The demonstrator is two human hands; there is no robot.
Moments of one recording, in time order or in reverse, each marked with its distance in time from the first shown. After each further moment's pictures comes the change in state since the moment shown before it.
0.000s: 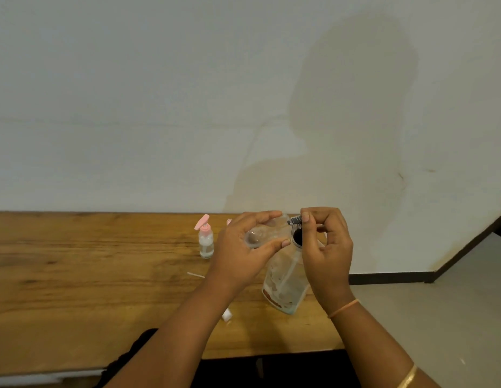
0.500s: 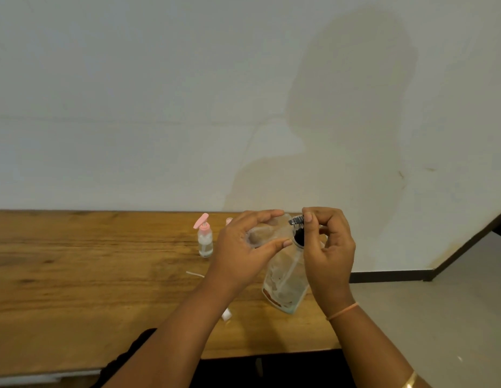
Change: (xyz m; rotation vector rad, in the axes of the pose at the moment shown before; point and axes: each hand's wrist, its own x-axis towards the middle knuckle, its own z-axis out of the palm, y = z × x) left_hand 0.002 0.003 0.000 0.004 -0.022 0.027; right_hand -0.001 -0.002 0.001 0.023 0.034 0.020
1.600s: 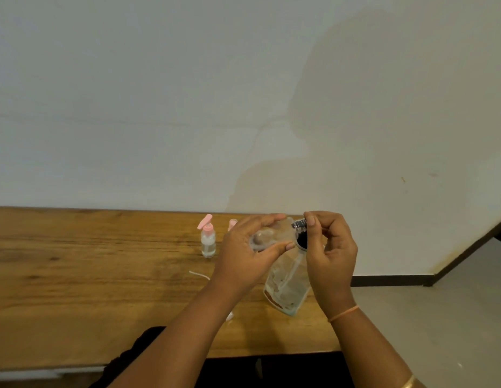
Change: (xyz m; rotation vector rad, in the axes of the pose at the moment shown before) left_hand -0.005 -0.006 0.002 -0.011 0.028 0.002; right_hand -0.004 0.001 0.000 0.028 -0.007 0.057
